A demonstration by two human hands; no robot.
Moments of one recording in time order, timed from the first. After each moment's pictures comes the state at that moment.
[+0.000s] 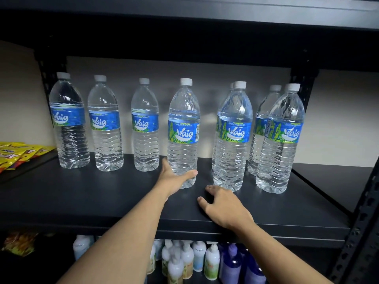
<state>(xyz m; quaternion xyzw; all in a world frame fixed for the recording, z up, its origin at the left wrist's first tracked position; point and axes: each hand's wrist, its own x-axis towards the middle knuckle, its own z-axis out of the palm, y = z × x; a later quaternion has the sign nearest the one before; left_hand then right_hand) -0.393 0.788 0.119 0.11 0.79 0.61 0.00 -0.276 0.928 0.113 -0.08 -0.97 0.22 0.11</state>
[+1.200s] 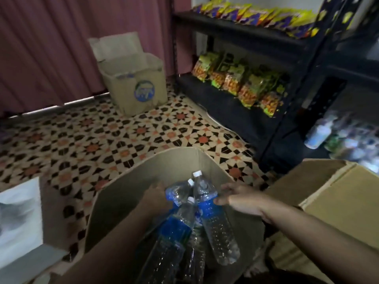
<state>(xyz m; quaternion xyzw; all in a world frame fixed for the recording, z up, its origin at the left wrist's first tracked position) 0.085 0.211 -0.153 -0.39 0.87 0.30 0.12 -0.053 0.413 -0.076 0.23 -0.85 0.20 -0.42</state>
